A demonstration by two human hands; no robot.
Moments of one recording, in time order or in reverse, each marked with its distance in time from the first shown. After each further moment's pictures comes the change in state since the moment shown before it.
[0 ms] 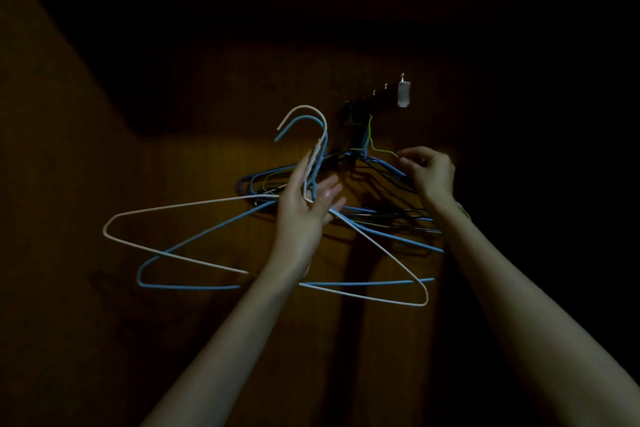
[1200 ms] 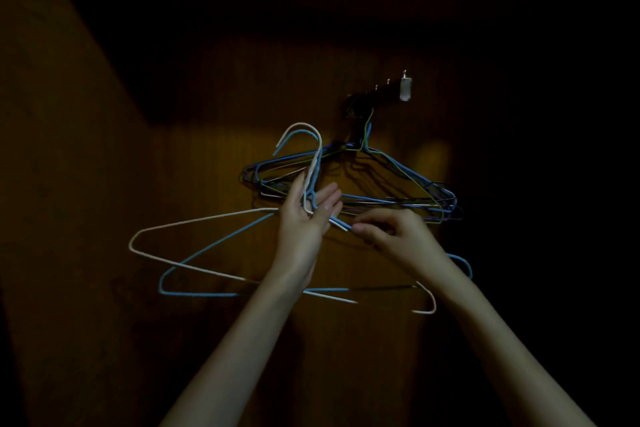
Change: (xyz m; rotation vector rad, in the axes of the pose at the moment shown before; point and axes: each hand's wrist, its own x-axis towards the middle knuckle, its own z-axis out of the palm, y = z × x) left_hand -0.036 0.004 -0.007 -0.047 0.030 -0.114; right_hand -0.146 -0.053 -0.031 -0.104 -0.586 -0.190
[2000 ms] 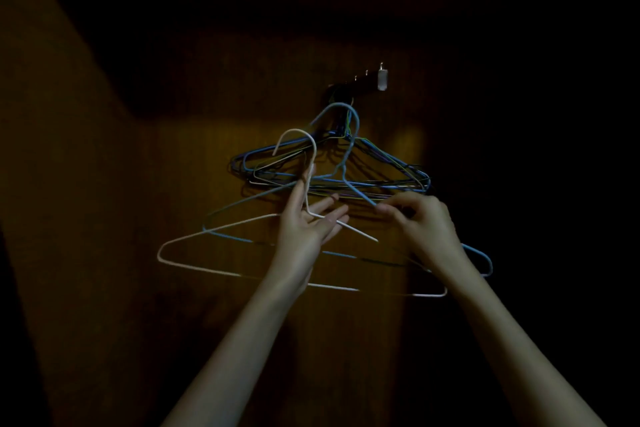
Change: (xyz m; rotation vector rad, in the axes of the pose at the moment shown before) left_hand -0.043 0.015 0.005 -0.060 -0.093 -0.129; right_hand -0.044 -0.007 -0.020 -0.149 0.304 0.153
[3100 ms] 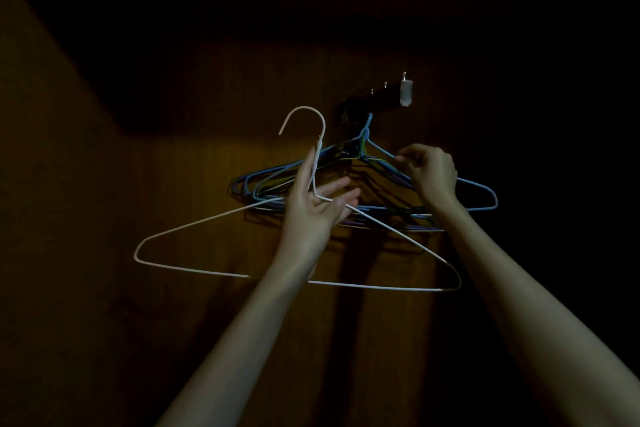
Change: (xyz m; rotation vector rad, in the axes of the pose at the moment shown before) left_hand 0.081 -0.003 -0.003 0.132 -0.018 0.170; right_hand 0.170 0.051 0.030 -0.099 0.275 -0.037
